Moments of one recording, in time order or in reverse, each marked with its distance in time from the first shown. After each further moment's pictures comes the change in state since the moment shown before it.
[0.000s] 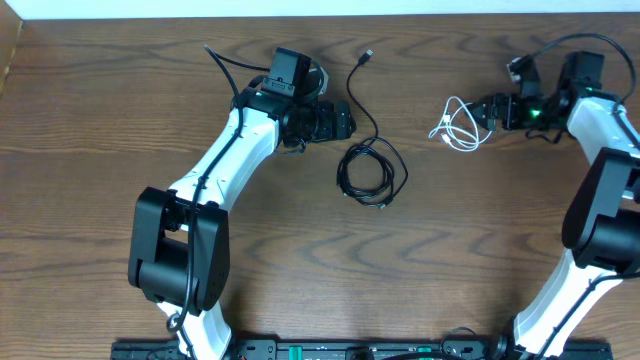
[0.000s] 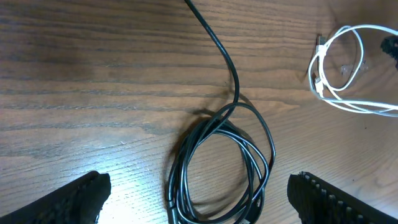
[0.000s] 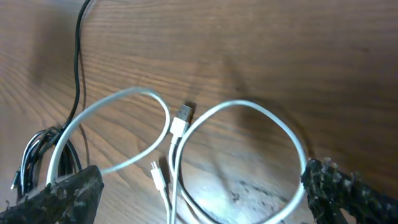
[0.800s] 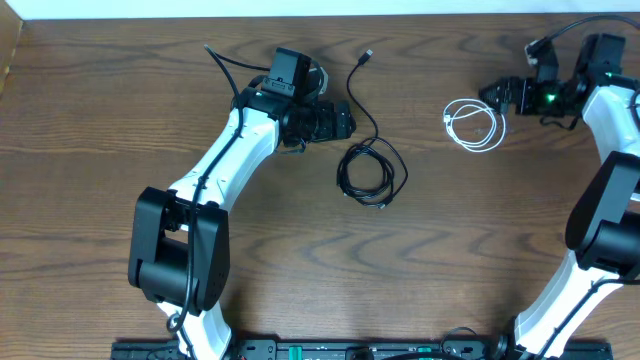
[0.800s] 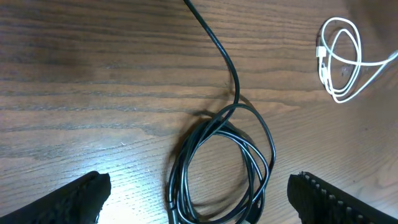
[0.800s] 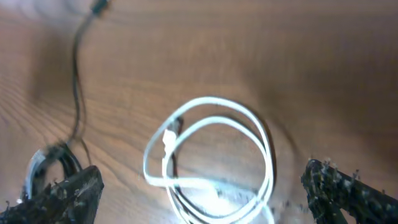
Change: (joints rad) left arm 0.000 0.000 0.000 0.003 -0.003 0.000; right arm -0.019 -0.009 0.122 -0.139 0.074 0.014
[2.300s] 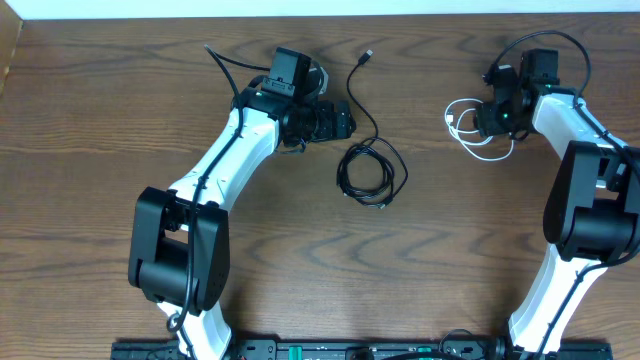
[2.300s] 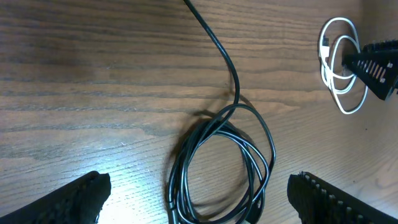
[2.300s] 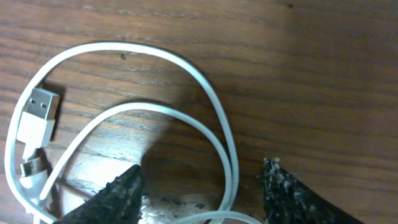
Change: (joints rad) left arm 0.000 0.000 0.000 0.000 0.000 0.000; right arm 0.150 0.055 -0.127 0.176 0.496 -0.056
